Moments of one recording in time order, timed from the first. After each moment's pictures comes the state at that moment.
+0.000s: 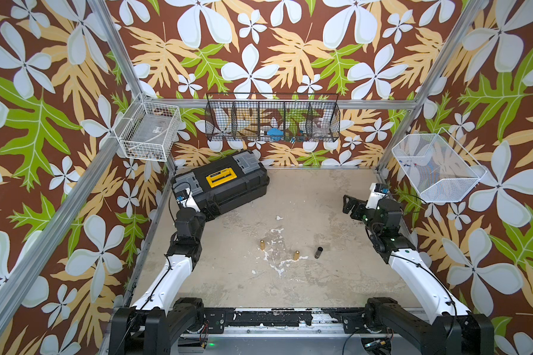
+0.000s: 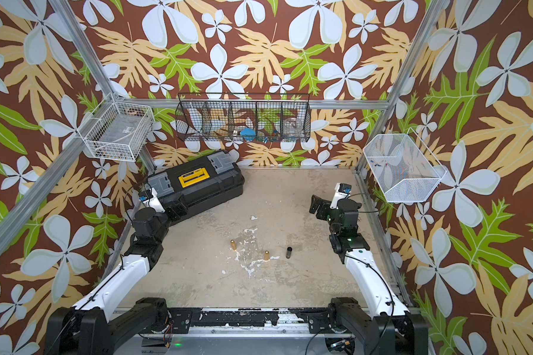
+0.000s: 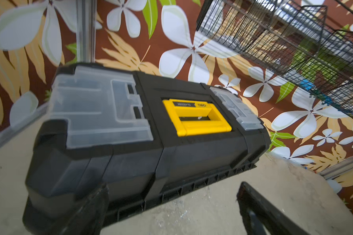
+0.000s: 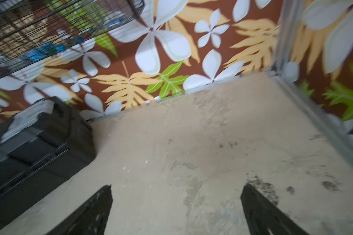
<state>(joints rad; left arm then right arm) -0.03 1.05 0.52 0.29 -0.07 -0.49 0.03 1.05 0.67 0.04 -0.13 0.33</state>
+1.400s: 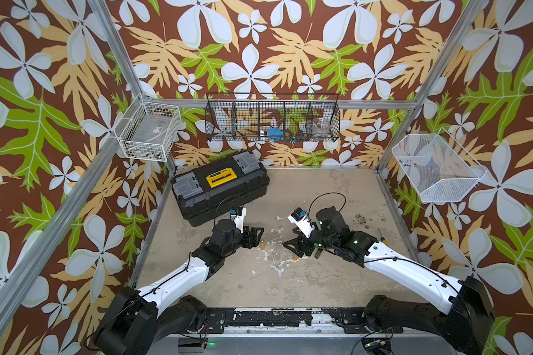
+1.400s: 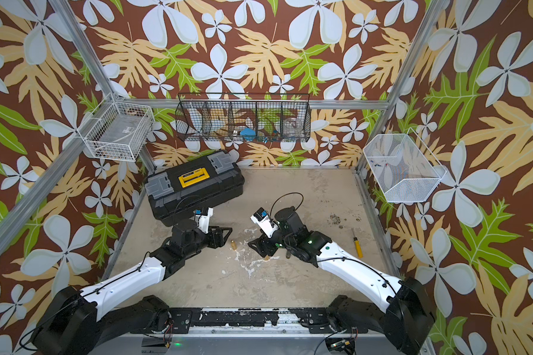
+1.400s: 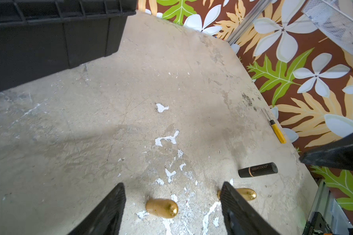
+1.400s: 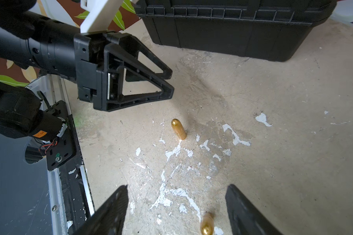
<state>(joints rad) -0.51 1.12 0.48 0.19 0.17 -0.48 0.72 1.20 0.84 -0.29 -0.33 0.01</state>
